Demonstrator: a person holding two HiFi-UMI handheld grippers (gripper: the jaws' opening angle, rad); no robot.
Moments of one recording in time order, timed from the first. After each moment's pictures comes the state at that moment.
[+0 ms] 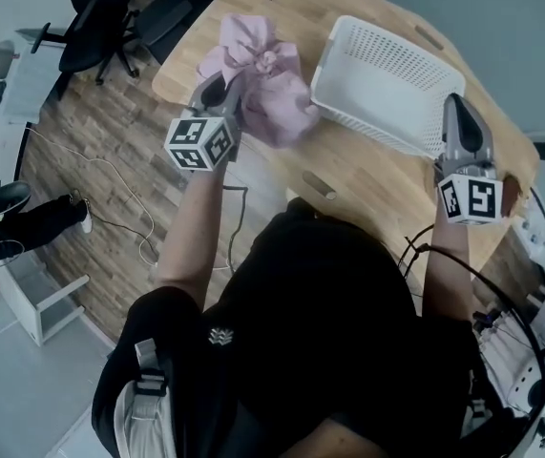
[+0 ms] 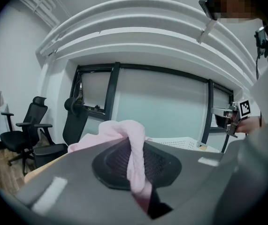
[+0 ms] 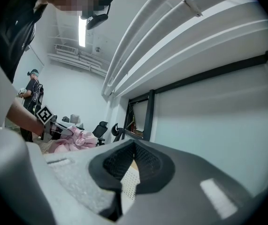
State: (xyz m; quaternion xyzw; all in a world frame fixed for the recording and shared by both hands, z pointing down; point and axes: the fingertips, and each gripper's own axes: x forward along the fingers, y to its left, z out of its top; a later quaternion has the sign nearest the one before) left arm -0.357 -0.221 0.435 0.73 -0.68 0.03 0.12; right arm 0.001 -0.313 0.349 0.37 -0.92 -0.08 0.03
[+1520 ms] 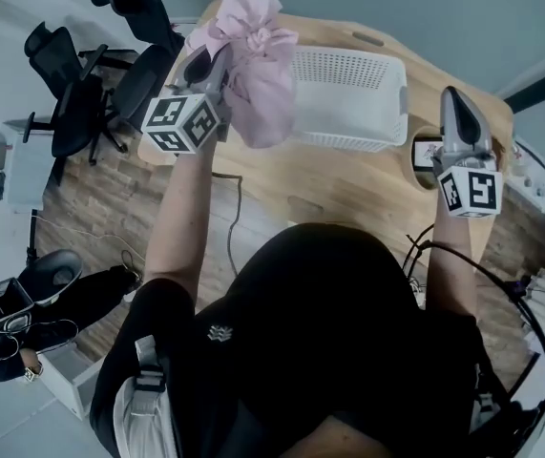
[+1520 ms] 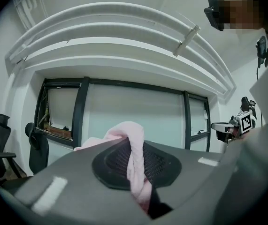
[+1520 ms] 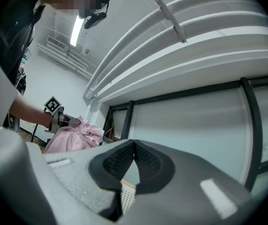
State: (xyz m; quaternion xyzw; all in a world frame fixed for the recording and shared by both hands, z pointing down) left arm -0.254 -0.332 0.283 0.82 -0.57 0.00 0.01; right arm 0.119 -0.303 0.287 0.49 -0.87 -0.11 -0.01
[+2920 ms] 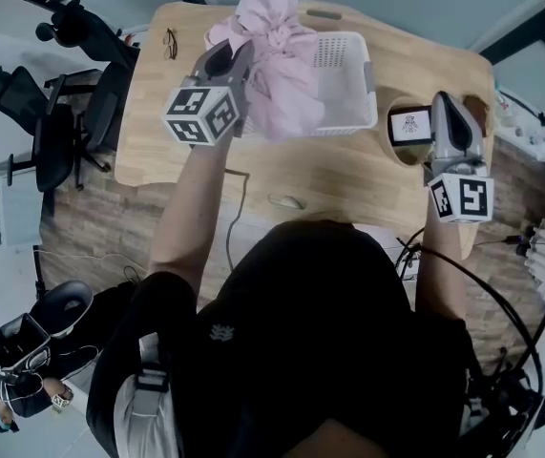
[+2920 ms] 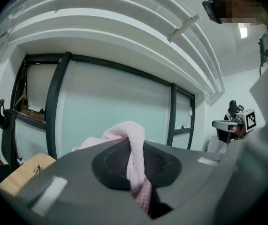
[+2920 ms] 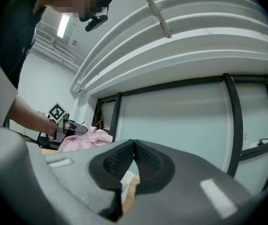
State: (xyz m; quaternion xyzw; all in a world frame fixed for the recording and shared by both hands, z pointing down) left arm -0.116 -0.398 0.360 0.88 -0.48 0.03 0.07; right arm 0.196 -0.288 0.337 0.56 -0.83 -0.06 0.01
